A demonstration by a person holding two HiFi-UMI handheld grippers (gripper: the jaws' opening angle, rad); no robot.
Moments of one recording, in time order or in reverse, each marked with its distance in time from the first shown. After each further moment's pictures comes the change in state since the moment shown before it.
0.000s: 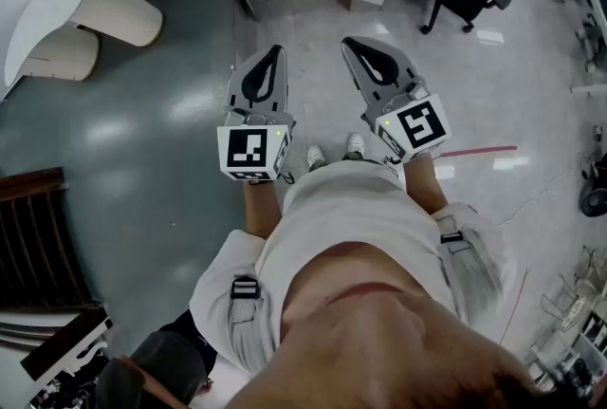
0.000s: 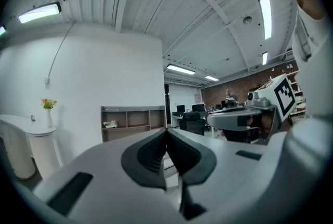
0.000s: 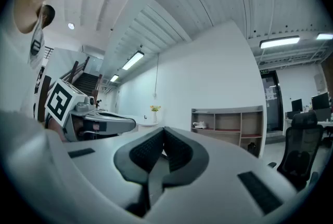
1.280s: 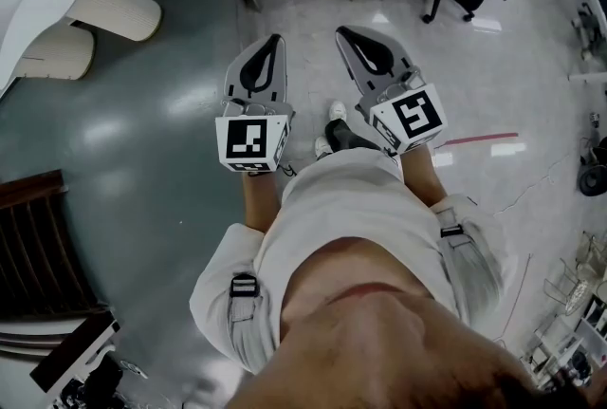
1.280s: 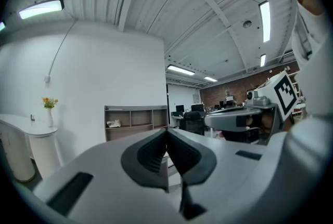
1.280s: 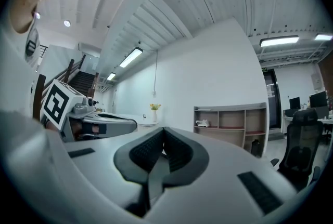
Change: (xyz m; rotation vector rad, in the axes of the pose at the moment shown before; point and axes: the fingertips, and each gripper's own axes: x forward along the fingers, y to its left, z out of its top) left arm -0.025 0.065 -0.009 0.006 -0.006 -0.018; right arm 0.060 0.051 -0.001 0.015 0.014 -0.027
